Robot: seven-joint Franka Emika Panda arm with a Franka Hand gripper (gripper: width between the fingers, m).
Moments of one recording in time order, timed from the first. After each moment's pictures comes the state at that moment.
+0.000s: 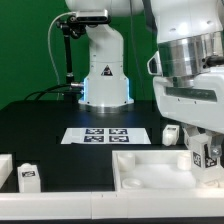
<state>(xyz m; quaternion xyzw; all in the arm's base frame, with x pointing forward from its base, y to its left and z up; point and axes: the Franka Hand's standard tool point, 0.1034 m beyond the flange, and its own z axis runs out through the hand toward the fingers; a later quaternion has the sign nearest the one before) 0.642 0.102 0.078 -0.78 0.62 0.02 0.10</state>
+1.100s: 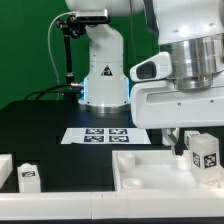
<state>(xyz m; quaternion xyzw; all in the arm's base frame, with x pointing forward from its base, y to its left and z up) 0.641 0.105 0.078 -0.99 0.12 -0.02 0.08</state>
